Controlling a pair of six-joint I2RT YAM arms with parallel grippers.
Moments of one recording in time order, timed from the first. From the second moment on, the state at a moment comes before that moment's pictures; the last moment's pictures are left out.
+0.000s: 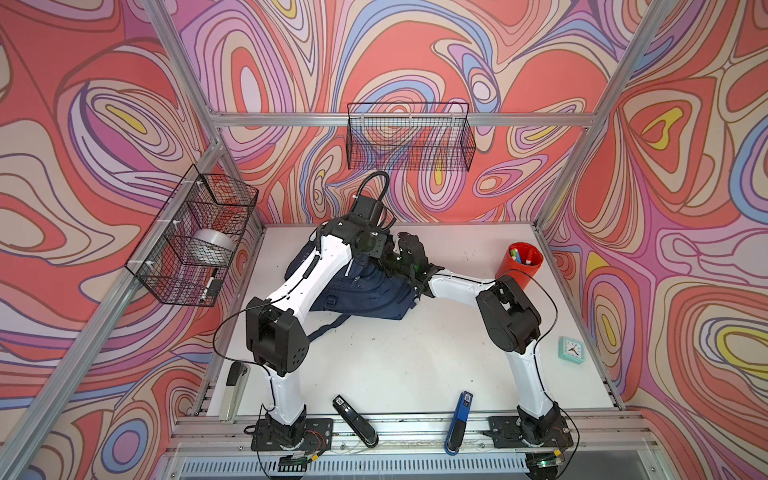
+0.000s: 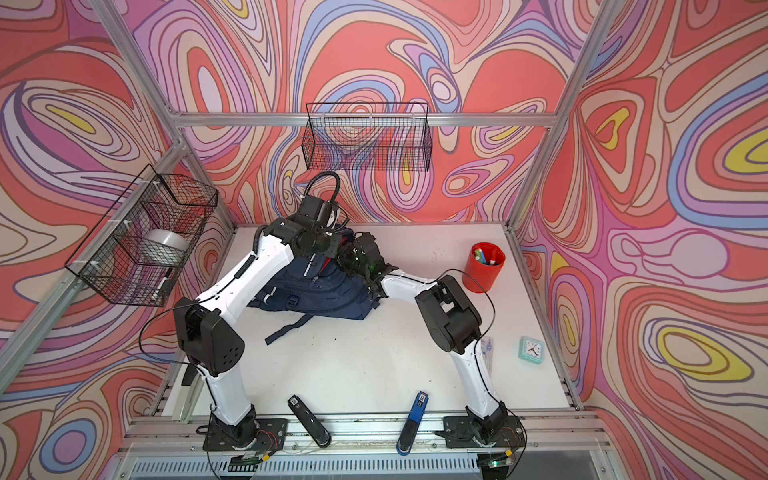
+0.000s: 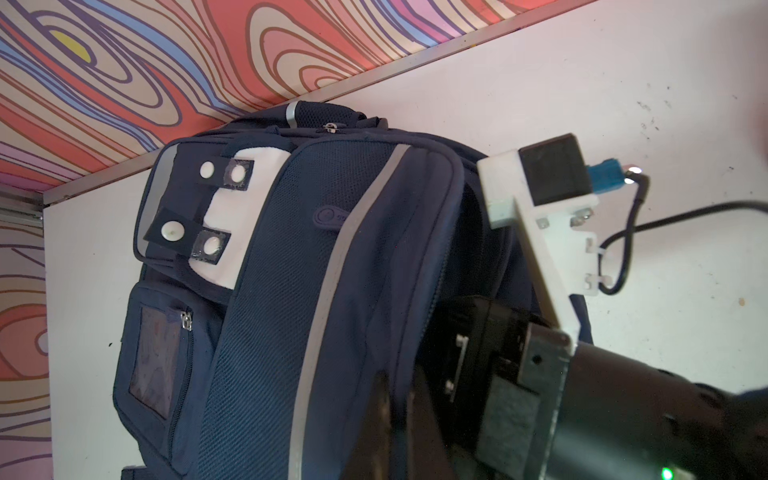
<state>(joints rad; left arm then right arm) -0.47 1.86 1.87 -0.89 -0.17 -0.11 0.64 2.20 1.57 0.37 -0.29 1.36</state>
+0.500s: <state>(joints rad) -0.47 1.83 1.81 -0.85 -0.16 -0.15 0.65 1.90 1.41 0.04 -0.27 1.03</state>
